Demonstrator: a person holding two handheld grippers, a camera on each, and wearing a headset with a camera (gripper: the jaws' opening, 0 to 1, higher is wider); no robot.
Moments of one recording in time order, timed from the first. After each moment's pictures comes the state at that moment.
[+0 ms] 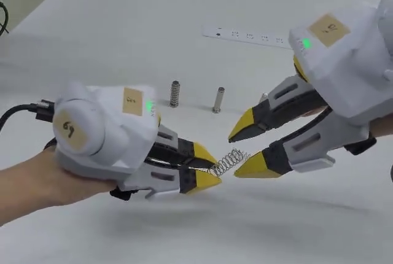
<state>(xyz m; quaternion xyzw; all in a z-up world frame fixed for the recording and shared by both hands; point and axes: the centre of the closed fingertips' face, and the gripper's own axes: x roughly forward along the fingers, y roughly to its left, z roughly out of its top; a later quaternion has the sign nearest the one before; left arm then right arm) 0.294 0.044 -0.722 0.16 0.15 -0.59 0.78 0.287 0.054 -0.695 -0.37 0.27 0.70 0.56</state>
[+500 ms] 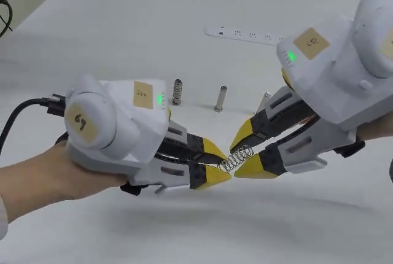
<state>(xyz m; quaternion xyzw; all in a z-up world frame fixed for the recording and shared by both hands) 0.294 0.040 -0.719 0.15 0.14 -0.59 0.78 0.285 0.053 -0.709 -0.38 0.28 0.69 0.54</state>
